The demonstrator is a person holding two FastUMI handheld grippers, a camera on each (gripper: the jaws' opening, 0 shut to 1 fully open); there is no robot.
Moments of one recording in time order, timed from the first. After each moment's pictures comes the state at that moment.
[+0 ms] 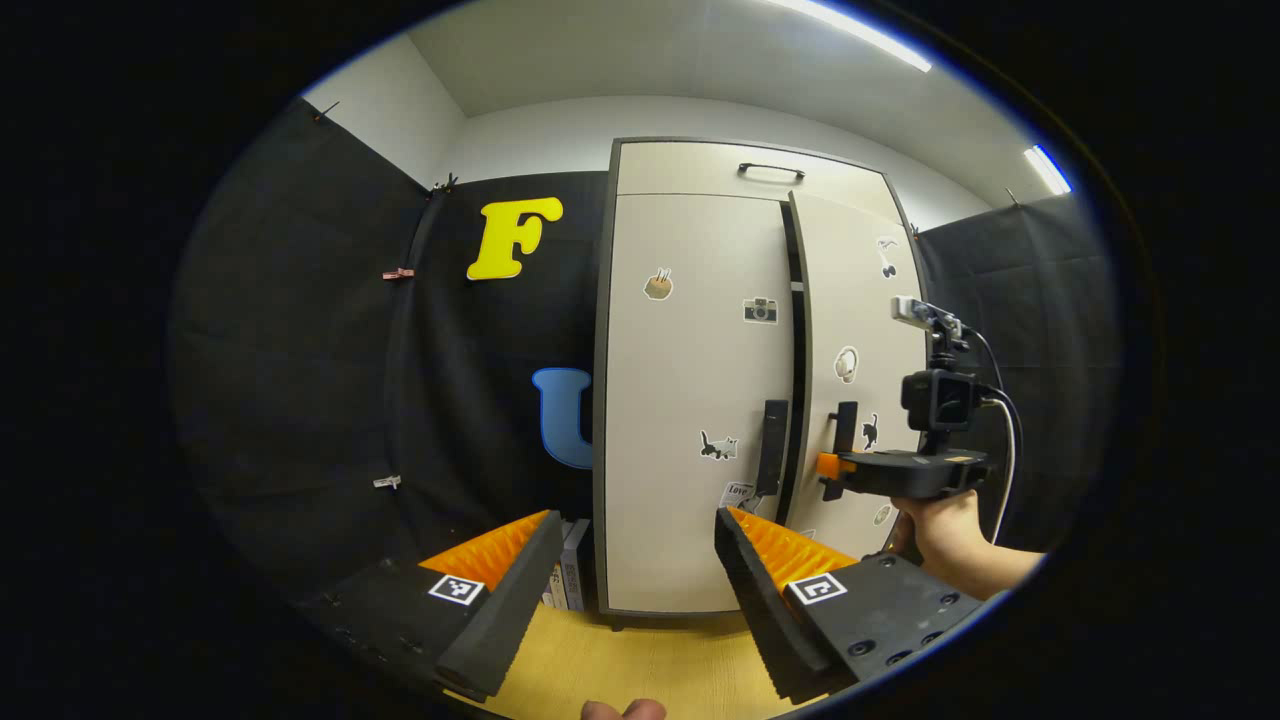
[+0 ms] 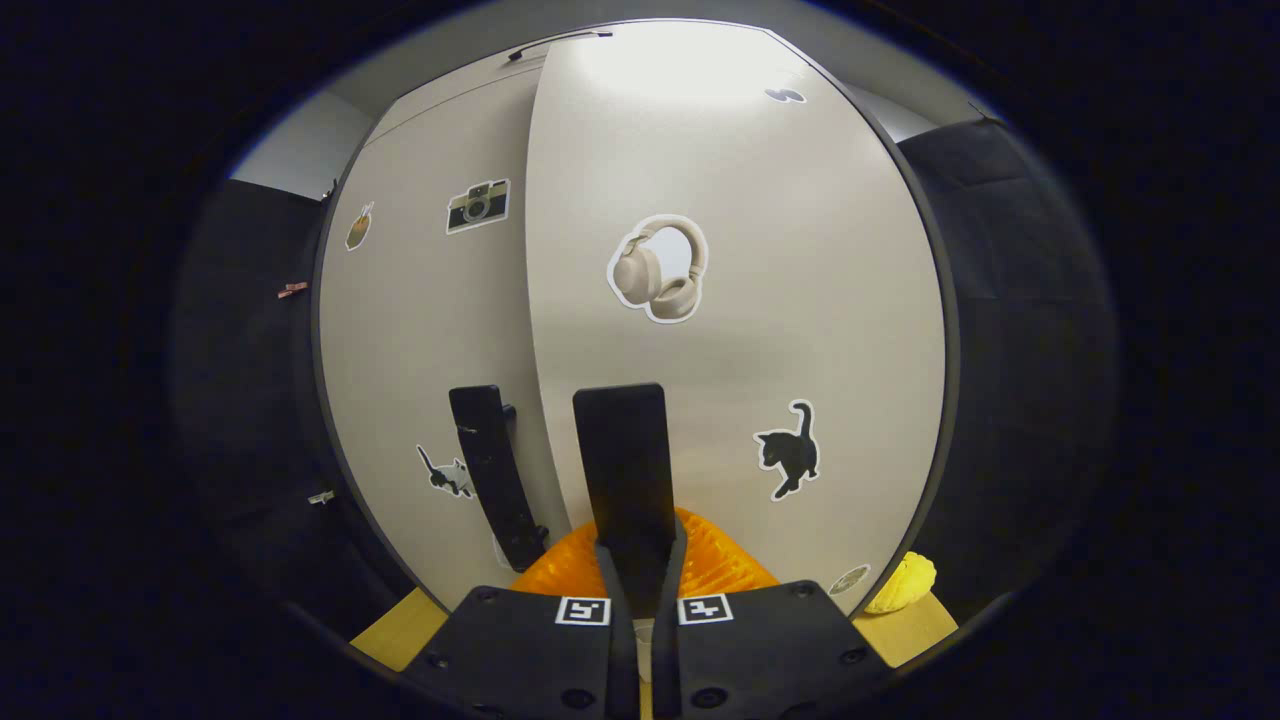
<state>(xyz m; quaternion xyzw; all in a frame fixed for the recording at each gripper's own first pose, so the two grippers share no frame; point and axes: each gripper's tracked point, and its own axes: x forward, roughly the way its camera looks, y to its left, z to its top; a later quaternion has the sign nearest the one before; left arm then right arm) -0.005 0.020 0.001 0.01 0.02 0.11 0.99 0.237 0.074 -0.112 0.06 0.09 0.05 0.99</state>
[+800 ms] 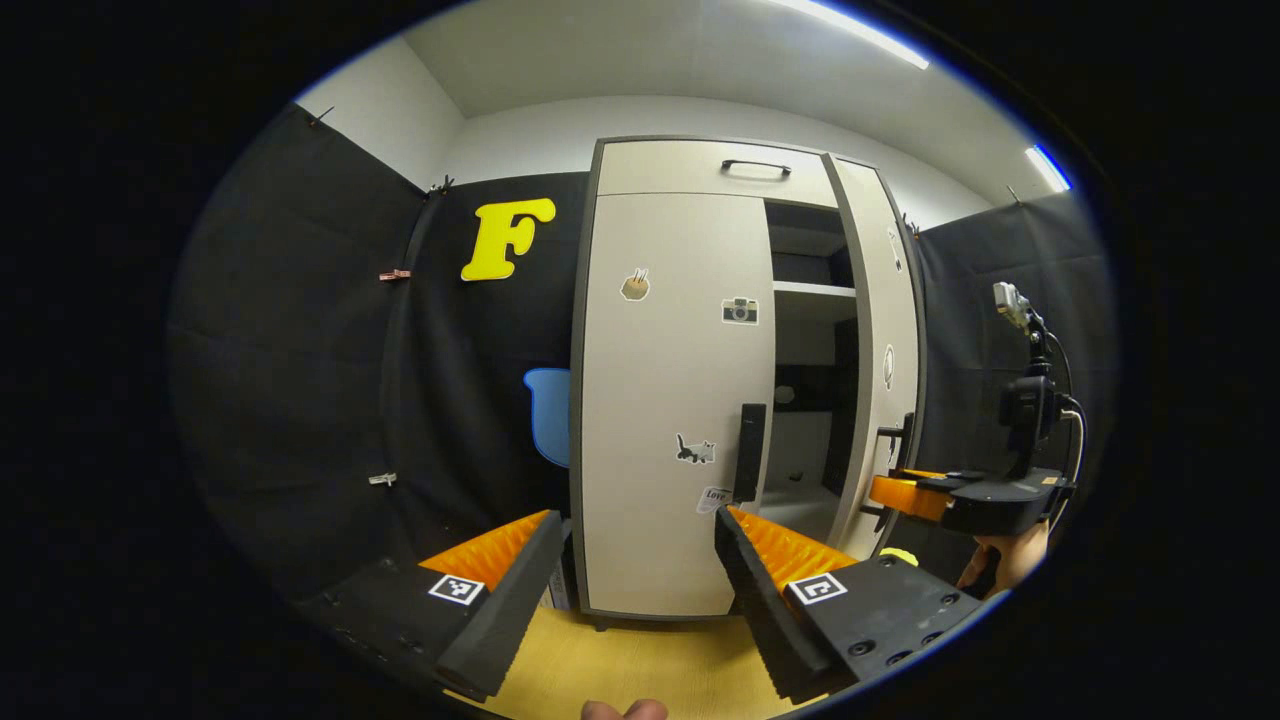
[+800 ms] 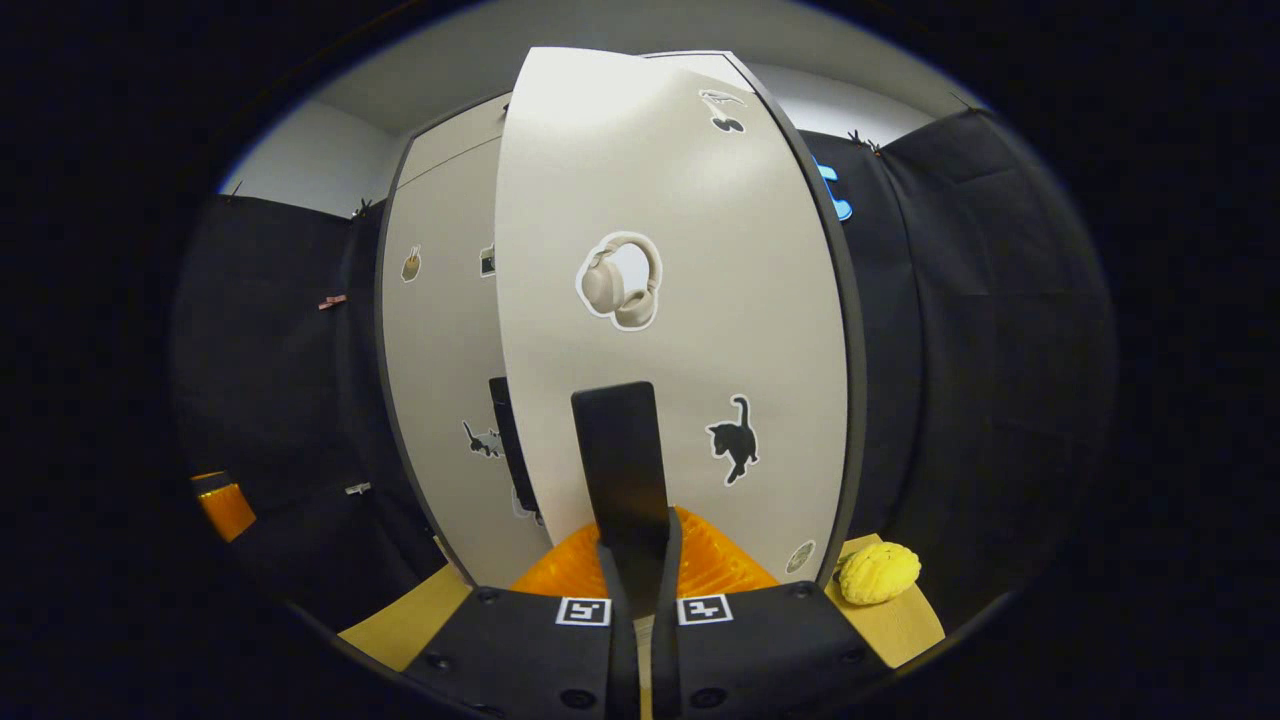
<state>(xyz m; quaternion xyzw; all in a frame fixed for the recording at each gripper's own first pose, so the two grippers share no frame) 0.015 -0.023 0.004 0.01 0.02 0.11 0.99 0.196 0.044 -0.100 0.07 0.07 0.08 0.99</state>
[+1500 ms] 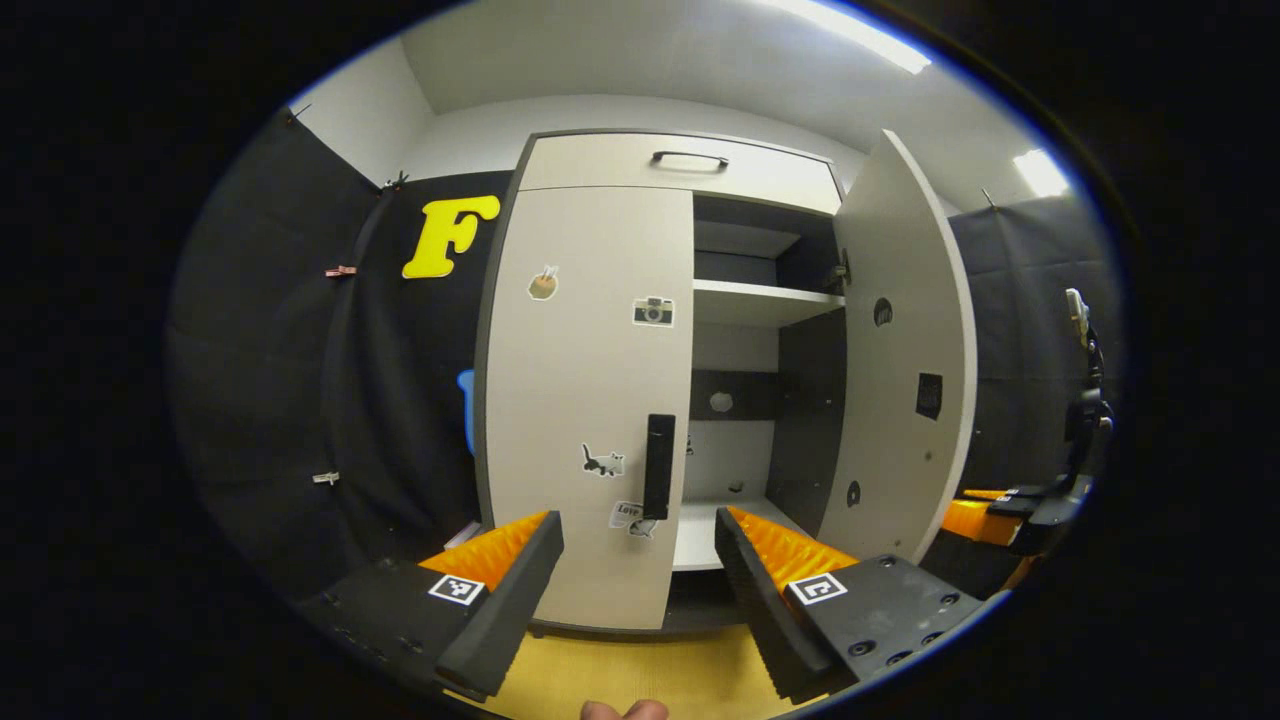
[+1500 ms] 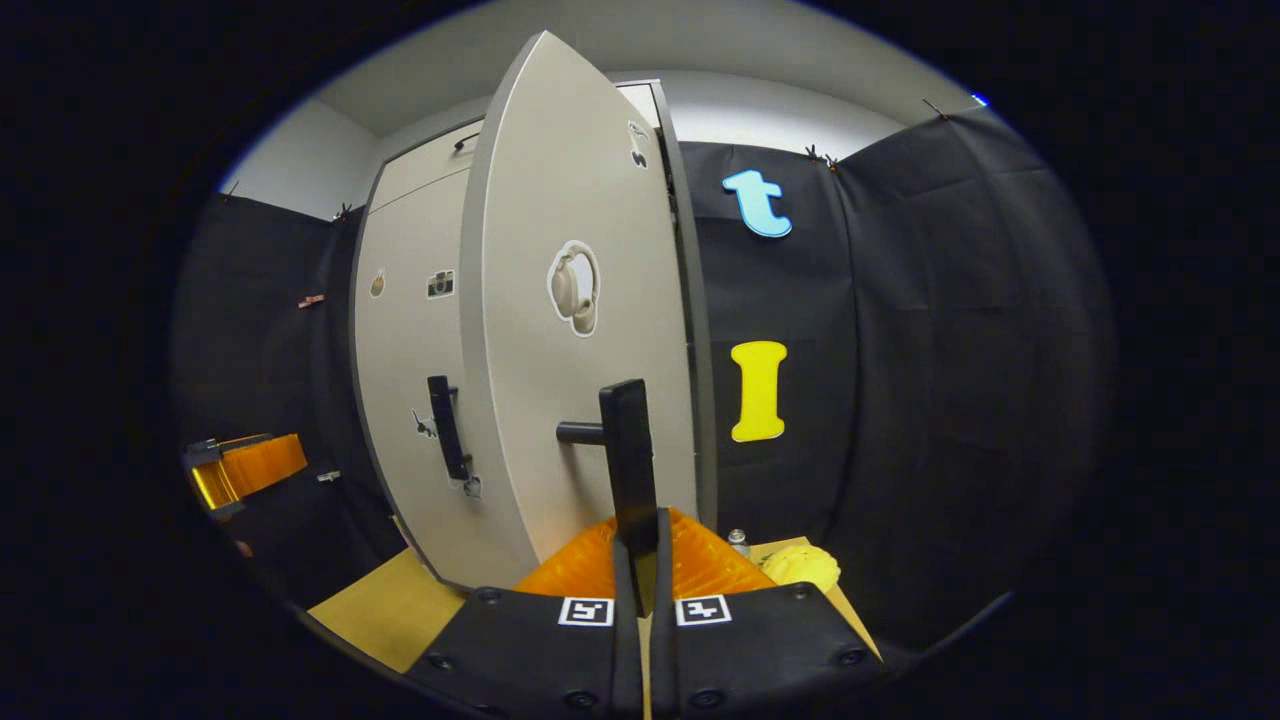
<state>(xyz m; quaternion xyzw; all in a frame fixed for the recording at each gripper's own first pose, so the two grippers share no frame) 0.066 -0.109 0.004 0.01 0.01 0.05 1.00 0.173 -0.036 -0.093 0.04 0.06 0.03 1.00</state>
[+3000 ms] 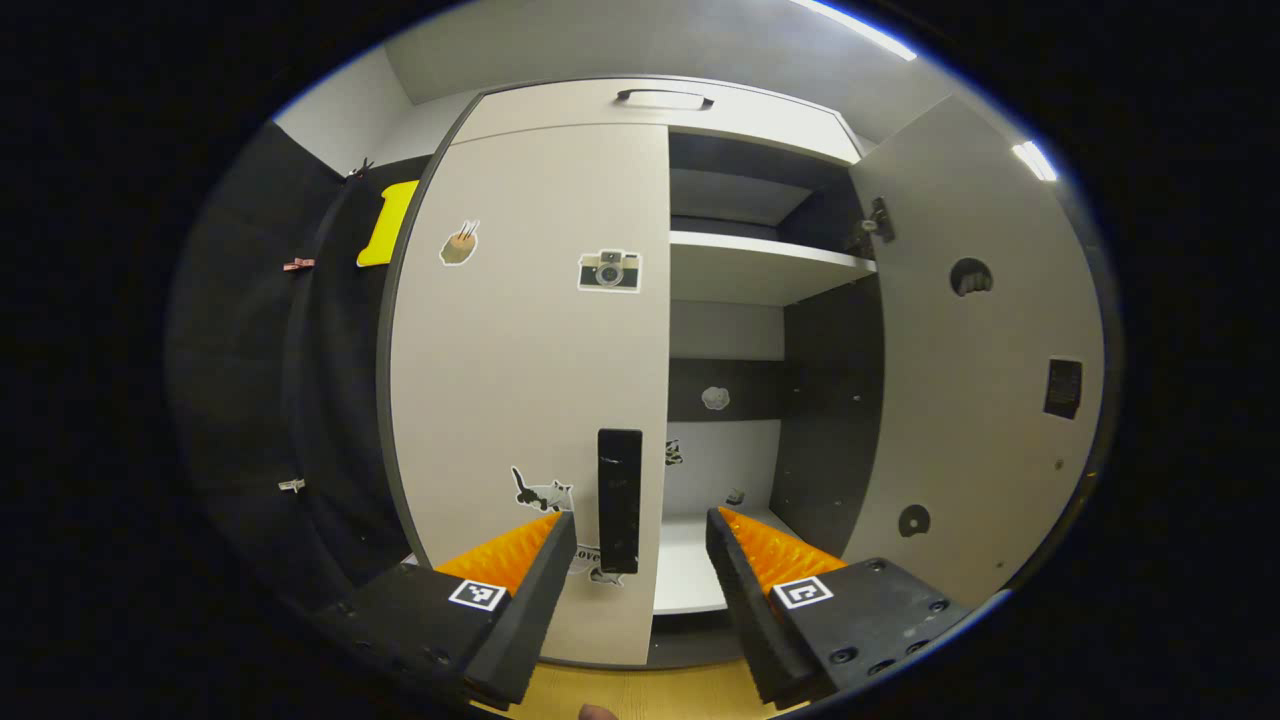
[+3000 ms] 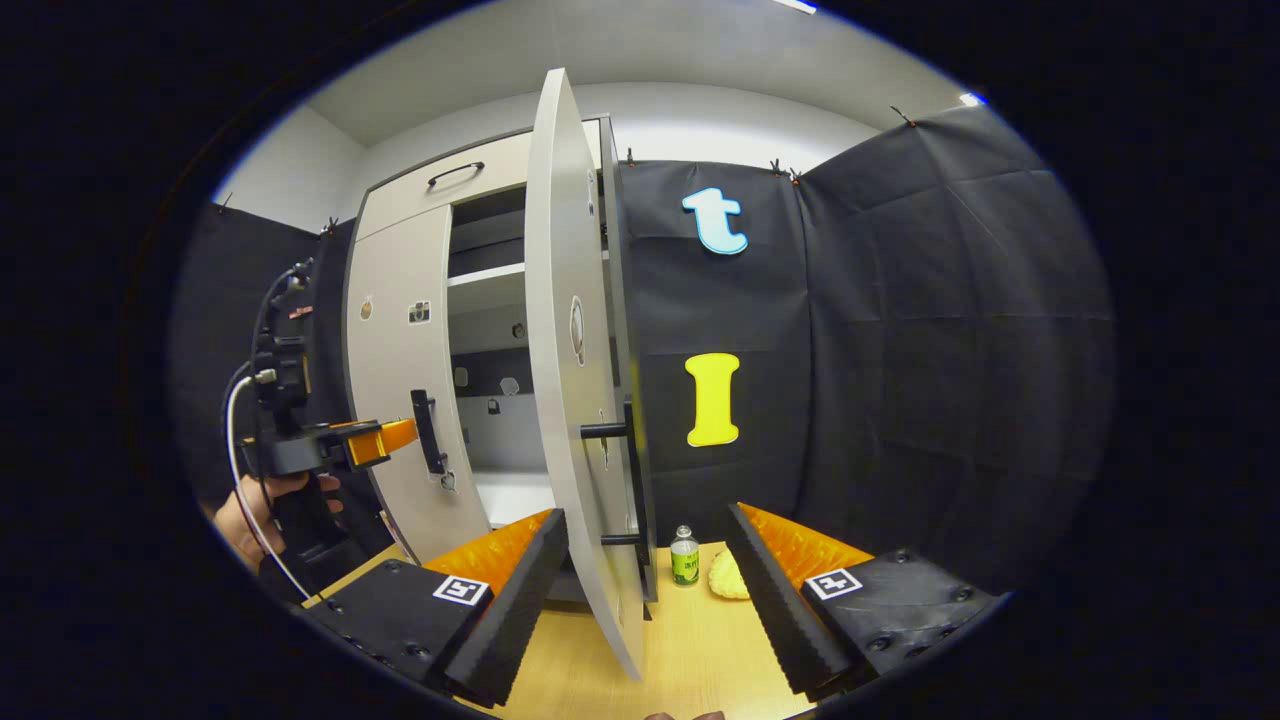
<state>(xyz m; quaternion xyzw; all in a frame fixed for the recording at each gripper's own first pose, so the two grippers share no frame) 0.207 -0.113 -0.011 0.01 0.02 0.05 1.00 0.108 -0.087 -0.072 0.05 0.05 0.01 1.00</state>
